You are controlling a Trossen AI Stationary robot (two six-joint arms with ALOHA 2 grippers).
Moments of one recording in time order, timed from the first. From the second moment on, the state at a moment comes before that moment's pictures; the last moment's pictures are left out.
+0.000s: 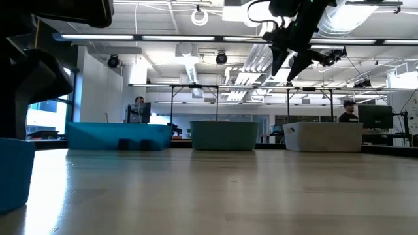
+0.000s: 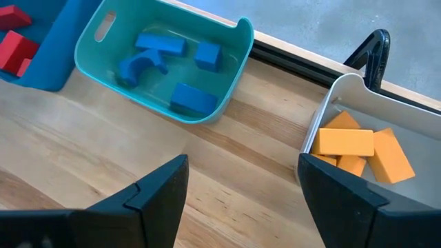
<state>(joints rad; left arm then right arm) -0.64 2.07 1.34 -0.52 -0.27 -1.04 -0.55 1.37 1.28 -0.92 0.18 0.52</state>
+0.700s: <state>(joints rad) -0.26 1.85 1.34 -0.69 -0.38 -0.49 -0.55 1.37 1.28 -0.92 0.18 0.52</state>
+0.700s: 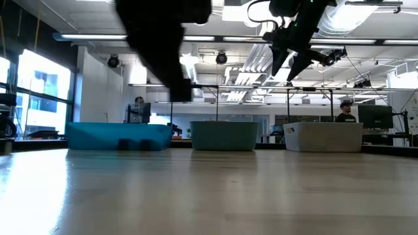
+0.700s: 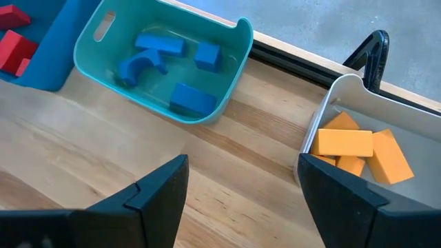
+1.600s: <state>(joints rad) 0.55 1.73 1.34 -0.24 -0.10 0.14 -0.55 1.37 1.28 -0.91 0.27 0.68</state>
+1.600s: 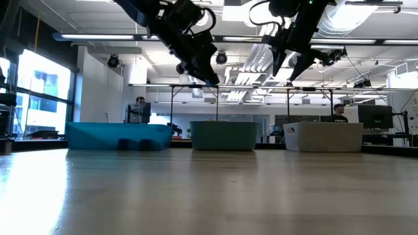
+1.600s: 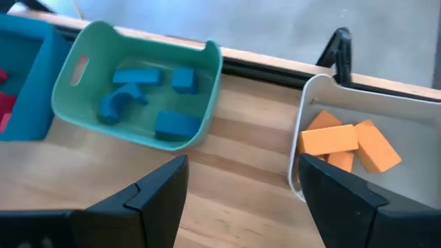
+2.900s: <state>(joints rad) 0.77 1.83 1.34 -0.17 0.30 -0.05 -0.43 1.49 1.28 -0.90 0.28 0.73</state>
